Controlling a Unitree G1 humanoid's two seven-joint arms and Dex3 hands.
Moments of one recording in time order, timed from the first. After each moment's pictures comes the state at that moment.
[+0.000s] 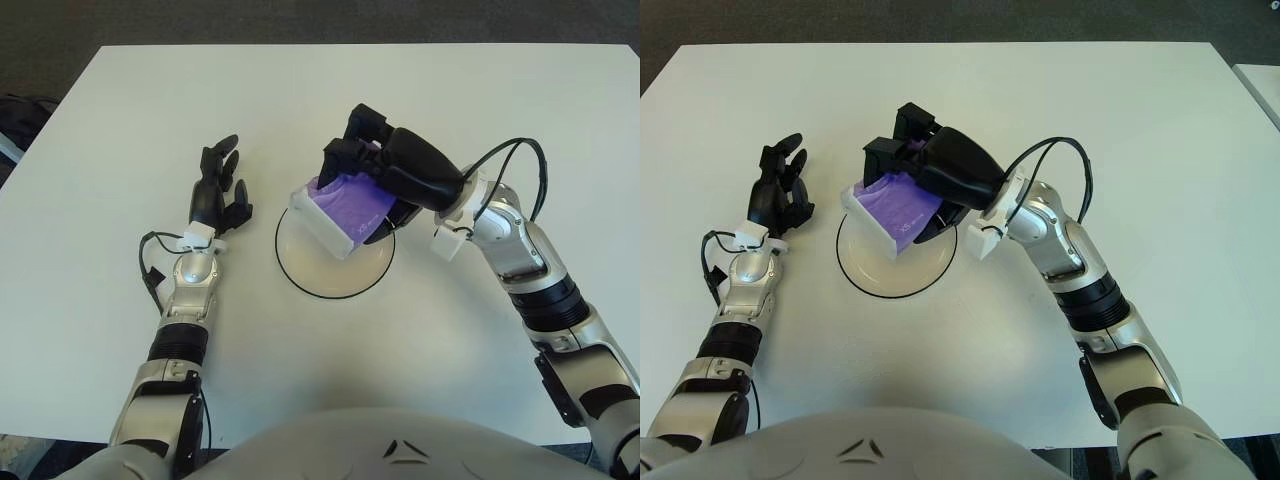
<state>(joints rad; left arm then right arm) -0.22 0.19 0.08 0.48 0.03 -0.61 0.05 -0.49 -0.41 0.33 -0.21 -0.40 -0.51 0.33</state>
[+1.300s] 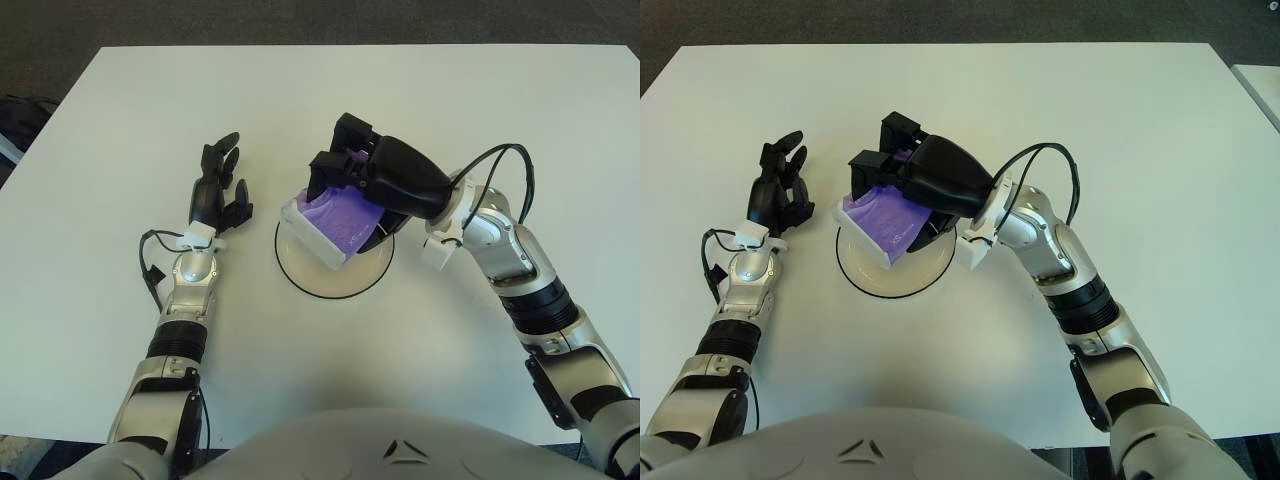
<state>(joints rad) -0.23 0.20 0.08 0.50 0.05 -0.64 0.05 -0.49 -0.35 0.32 -0.18 -0.47 -0.56 0.29</state>
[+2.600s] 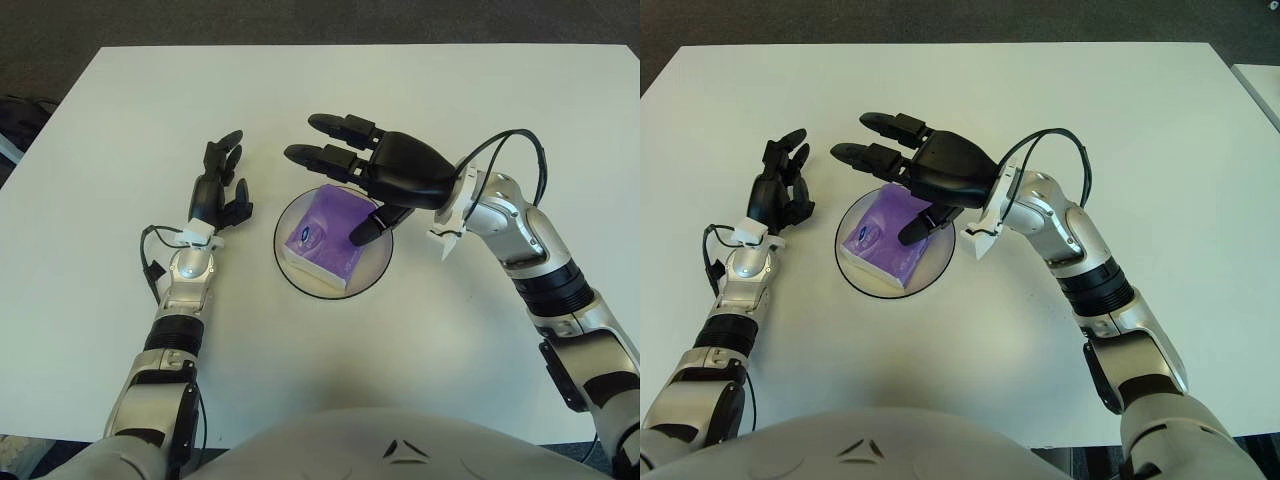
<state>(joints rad) -0.26 0.22 0.07 0.56 0.05 -0.69 0.01 -0.57 -0.46 0.33 -0.14 -0.55 -0.61 0.38</state>
